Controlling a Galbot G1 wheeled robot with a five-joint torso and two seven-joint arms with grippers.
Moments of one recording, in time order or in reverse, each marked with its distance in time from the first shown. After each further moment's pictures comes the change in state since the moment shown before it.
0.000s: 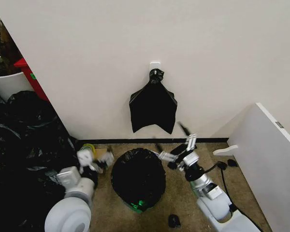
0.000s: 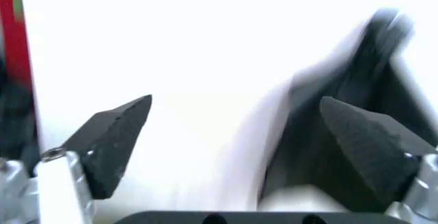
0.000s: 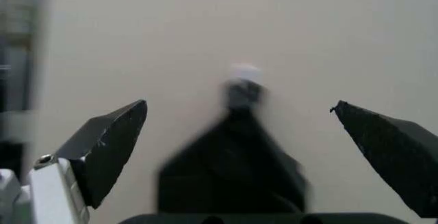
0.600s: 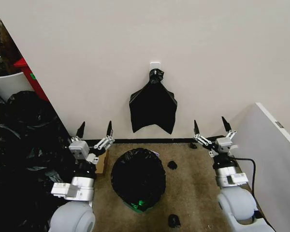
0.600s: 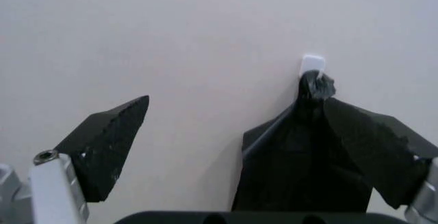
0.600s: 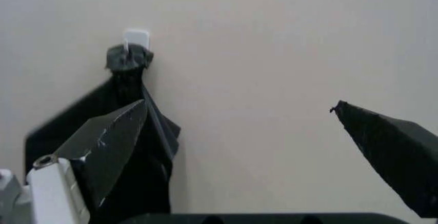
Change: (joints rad) left arm 0.101 -0.202 -0.014 0.016 0.168 -0.212 0.240; right arm -0.112 0.103 0.331 -0.032 0.007 0.003 -0.175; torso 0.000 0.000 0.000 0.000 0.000
